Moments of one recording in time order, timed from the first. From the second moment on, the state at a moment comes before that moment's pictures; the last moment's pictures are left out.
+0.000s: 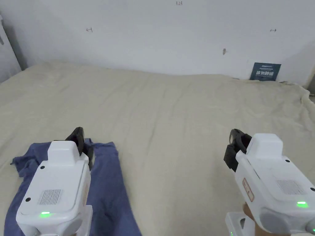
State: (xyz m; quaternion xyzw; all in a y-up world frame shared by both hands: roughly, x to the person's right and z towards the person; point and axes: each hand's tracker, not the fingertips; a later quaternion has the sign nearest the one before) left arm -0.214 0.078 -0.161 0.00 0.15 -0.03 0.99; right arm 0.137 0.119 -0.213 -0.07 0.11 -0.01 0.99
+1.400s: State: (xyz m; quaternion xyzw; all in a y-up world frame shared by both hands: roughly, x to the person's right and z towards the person) left arm -0.322 0.068 -0.071 -0.02 0.29 -0.04 0.96; right arm 0.000 0.099 -0.225 -0.09 0.27 0.00 0.96
